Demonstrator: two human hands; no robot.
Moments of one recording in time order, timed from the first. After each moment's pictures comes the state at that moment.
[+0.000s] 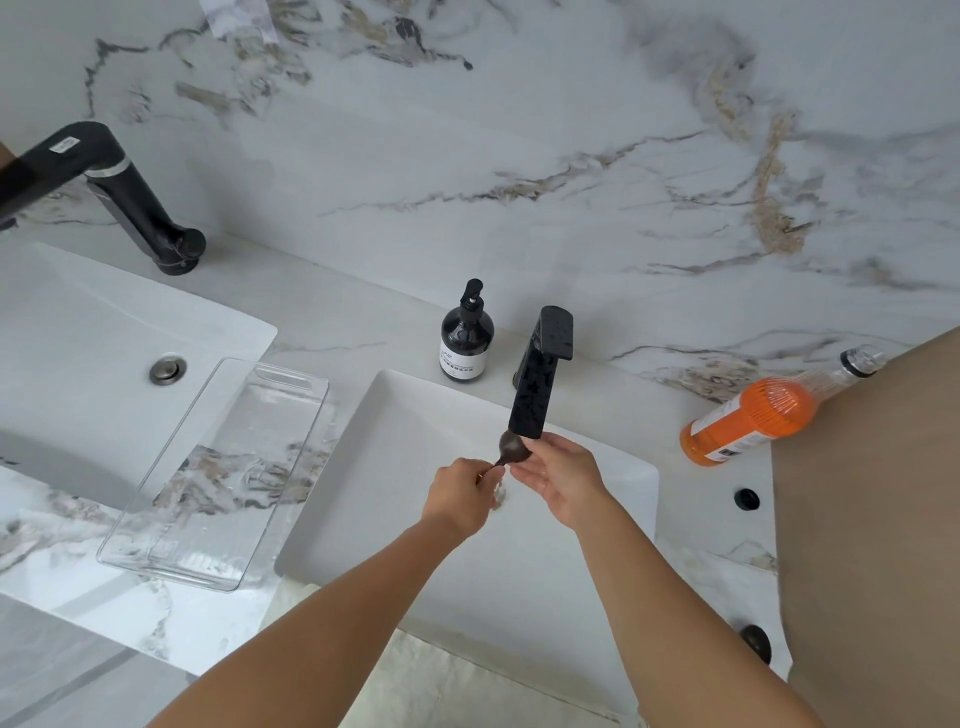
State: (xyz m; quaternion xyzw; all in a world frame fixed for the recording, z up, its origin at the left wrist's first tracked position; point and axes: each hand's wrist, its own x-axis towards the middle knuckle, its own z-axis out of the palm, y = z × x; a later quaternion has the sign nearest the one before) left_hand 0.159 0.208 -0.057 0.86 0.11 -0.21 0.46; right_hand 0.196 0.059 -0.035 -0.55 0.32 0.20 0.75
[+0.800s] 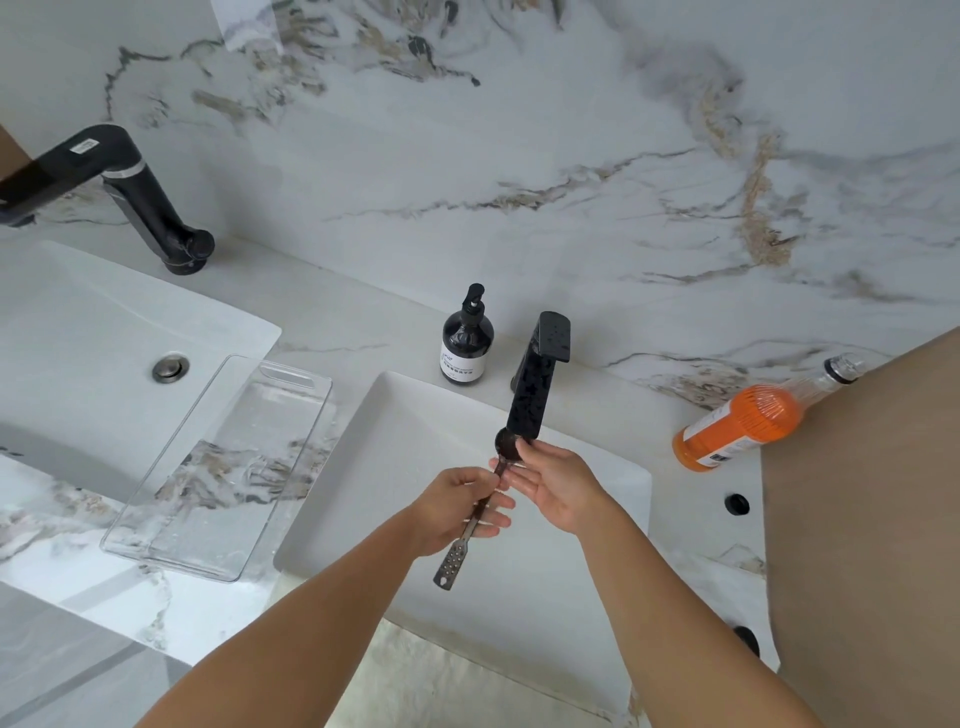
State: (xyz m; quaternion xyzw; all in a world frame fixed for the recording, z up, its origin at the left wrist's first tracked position) left_hand 0.150 0.225 -0.050 0.54 0.15 -0.37 0.74; right_hand 0.185 0.063 -0.016 -0.52 0.28 0.26 0.76
